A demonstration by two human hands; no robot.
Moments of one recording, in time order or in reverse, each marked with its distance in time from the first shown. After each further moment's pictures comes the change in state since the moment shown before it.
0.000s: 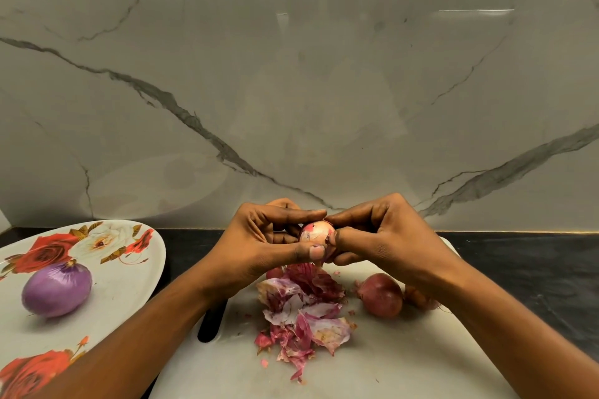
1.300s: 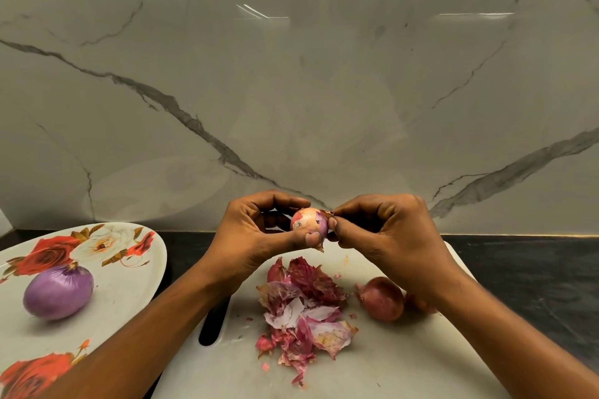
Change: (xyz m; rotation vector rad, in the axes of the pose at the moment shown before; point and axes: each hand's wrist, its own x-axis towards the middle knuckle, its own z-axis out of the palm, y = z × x) left_hand 0.004 0.003 0.001 0.097 0.245 -0.024; right_hand 0.000 0.008 0.006 -0.235 0.263 -0.280
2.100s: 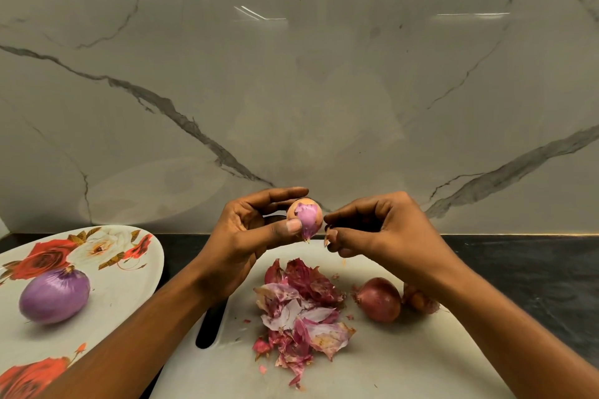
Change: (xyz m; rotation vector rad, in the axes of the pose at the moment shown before) left_hand 0.001 0.002 -0.004 -0.327 -0.128 -0.048; right_hand 0.006 -0.002 -0.008 0.138 -0.122 0.261
